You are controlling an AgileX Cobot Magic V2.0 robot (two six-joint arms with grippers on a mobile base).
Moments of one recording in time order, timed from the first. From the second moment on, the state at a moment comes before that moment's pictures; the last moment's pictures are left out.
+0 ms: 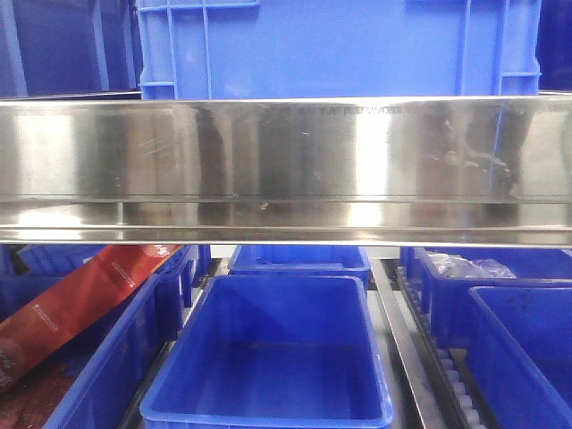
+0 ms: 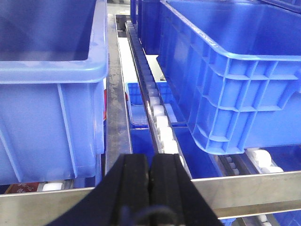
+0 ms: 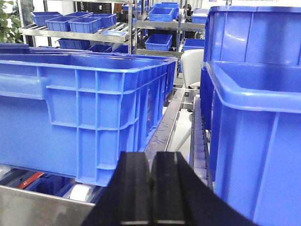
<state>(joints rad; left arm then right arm) -0.30 0.59 -0.88 0.01 0.70 -0.09 0.18 0.20 -0.43 0.11 0.32 -0.09</state>
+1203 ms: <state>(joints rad) -0.06 0.12 -0.21 0.03 0.22 -0.08 0.18 0.20 -0.43 0.11 0.32 -0.09</state>
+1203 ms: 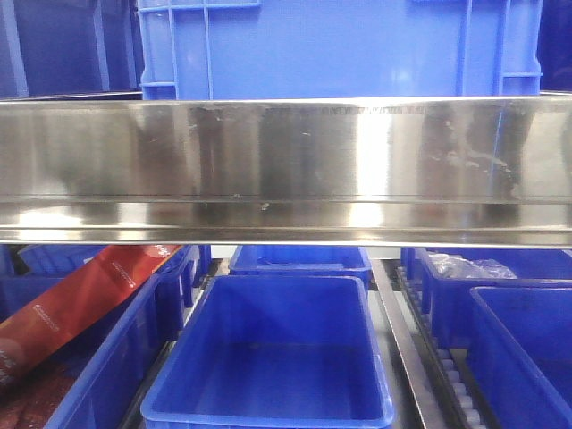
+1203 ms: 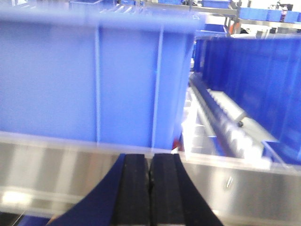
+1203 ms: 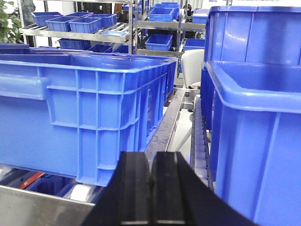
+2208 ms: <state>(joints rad) -0.11 0.01 0.00 0.03 0.05 -0.08 0.18 0.20 -0.43 0.11 0.32 -0.09</state>
